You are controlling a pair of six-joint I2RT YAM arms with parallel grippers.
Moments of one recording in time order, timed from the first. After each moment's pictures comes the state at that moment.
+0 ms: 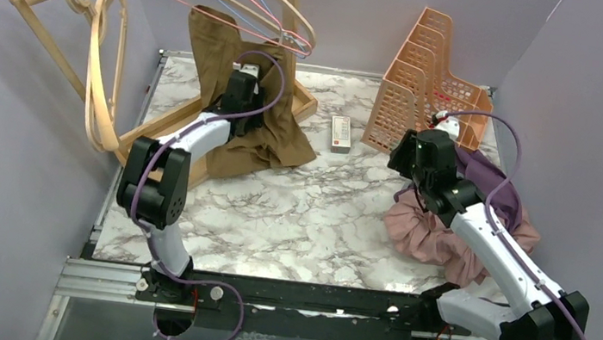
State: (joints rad) left arm -0.26 1.73 1.19 -0.12 -0.14 -0.20; right arm 0.44 1.12 0.90 -0.32 0.34 0.49
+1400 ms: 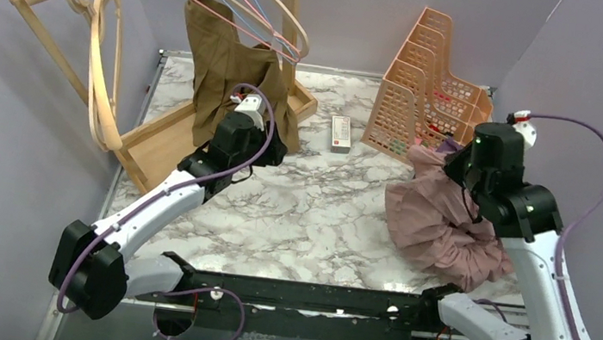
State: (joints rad) left arm -0.51 1.18 0.84 -0.12 -0.02 -0.47; right arm 0.35 0.99 1.32 -1.00 0.49 0.75
